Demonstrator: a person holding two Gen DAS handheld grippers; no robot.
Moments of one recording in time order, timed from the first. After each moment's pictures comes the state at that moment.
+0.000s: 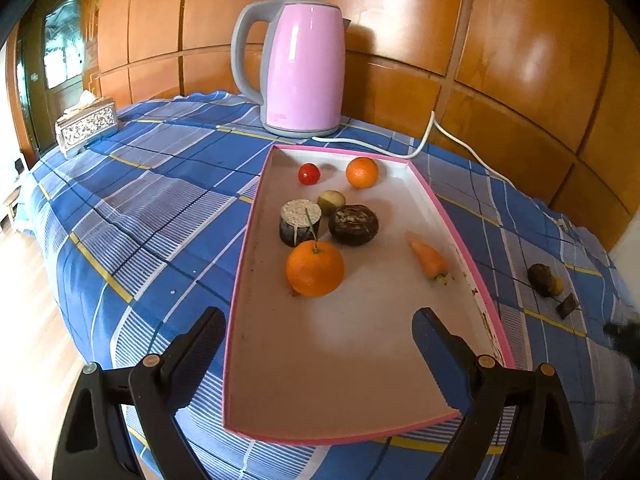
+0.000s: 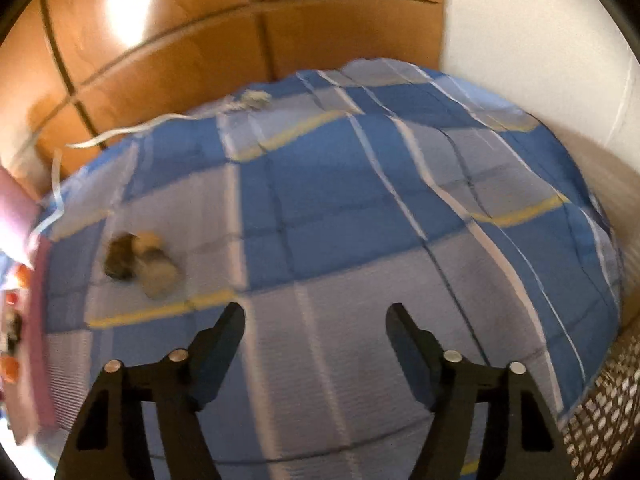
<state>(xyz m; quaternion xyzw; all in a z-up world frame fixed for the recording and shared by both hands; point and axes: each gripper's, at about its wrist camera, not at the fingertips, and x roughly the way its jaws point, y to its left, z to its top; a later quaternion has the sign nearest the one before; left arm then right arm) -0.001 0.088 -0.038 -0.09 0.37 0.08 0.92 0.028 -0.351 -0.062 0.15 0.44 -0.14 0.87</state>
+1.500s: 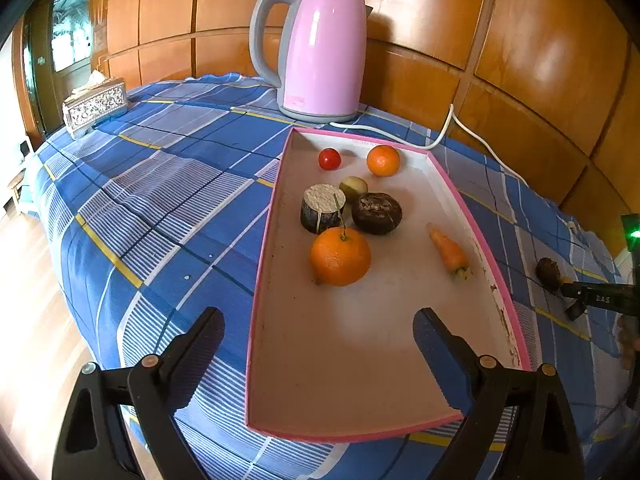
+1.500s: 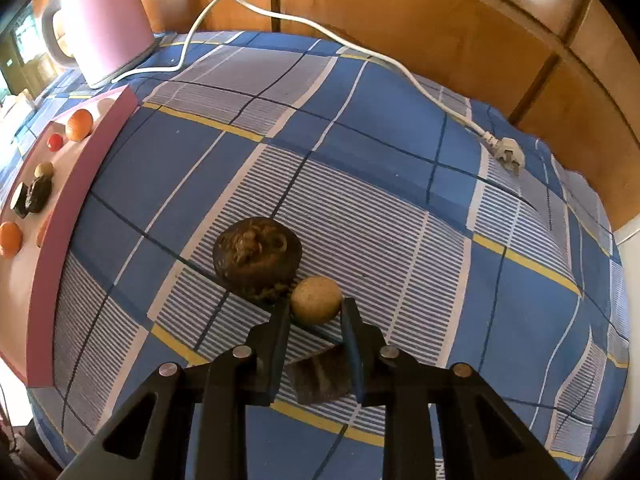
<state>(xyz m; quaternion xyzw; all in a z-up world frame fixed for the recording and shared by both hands) 0.000 0.105 -0.046 -0.11 0.40 0.09 0.91 0.153 -0.235 -0.070 -0.10 0.54 0.09 0.83</state>
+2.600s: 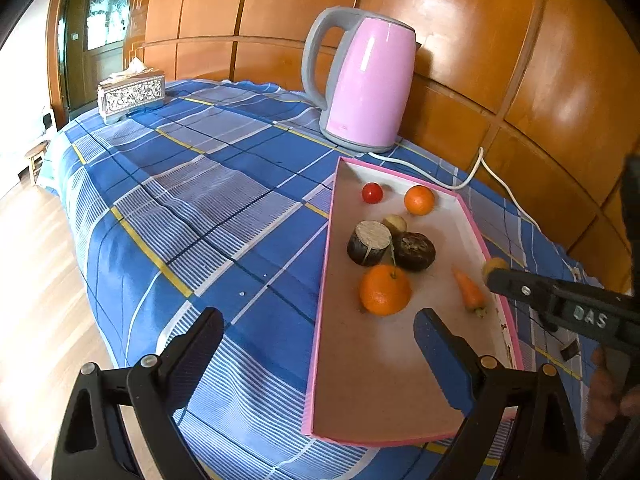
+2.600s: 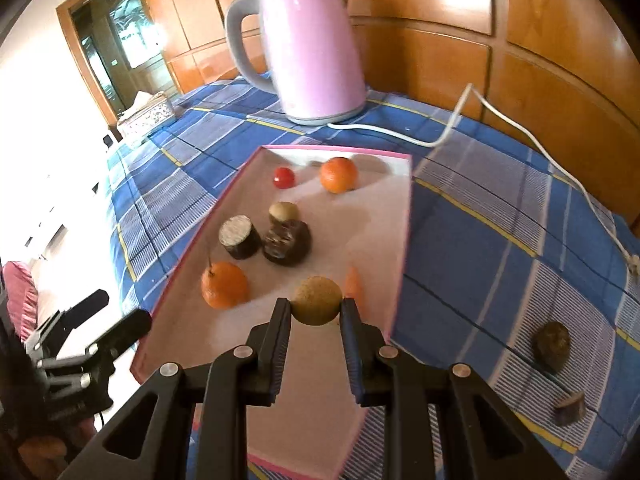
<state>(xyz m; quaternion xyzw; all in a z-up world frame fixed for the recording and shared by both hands) -0.016 0.142 -0.030 -0.16 0.37 0.13 0.91 0.097 -0.043 -0.016 -0.06 0.46 0.30 0.84</state>
